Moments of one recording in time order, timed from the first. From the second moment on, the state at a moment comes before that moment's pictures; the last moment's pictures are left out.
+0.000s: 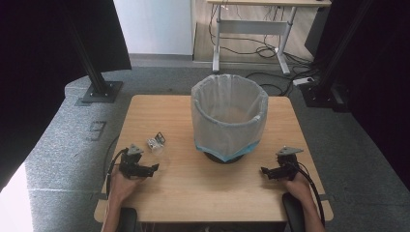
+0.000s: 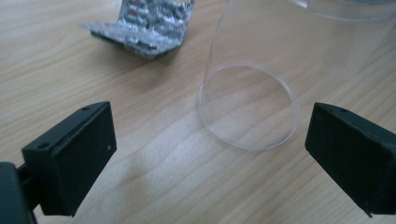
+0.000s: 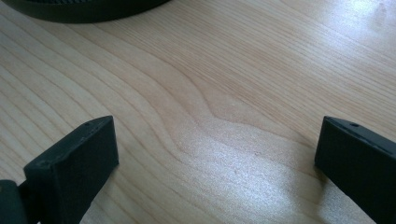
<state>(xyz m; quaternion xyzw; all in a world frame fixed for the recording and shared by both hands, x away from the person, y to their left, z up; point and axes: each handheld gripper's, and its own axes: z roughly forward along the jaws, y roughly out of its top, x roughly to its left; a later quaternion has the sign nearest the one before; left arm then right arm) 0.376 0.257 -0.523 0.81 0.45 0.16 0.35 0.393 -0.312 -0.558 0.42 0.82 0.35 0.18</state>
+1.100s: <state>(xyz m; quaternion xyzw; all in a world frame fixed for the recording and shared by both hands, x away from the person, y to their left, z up) 0.399 0.211 -0.504 0.84 0.39 0.14 0.35 0.393 -0.312 -0.558 0.42 0.82 0.35 0.18</state>
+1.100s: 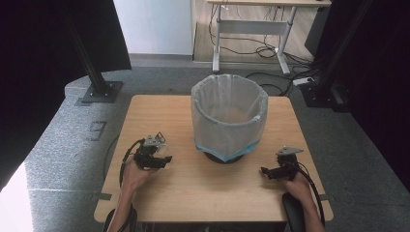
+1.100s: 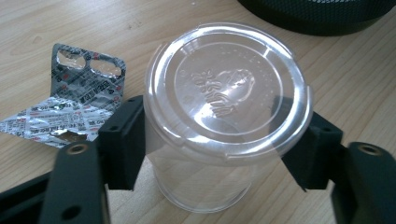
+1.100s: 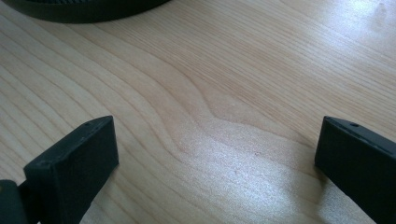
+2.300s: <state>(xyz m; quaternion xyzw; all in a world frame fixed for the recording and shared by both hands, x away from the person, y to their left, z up) 0.408 0.218 -0.450 0.84 0.38 0.14 0.35 0.393 -0.312 -0.558 0.42 0.82 0.35 0.18</state>
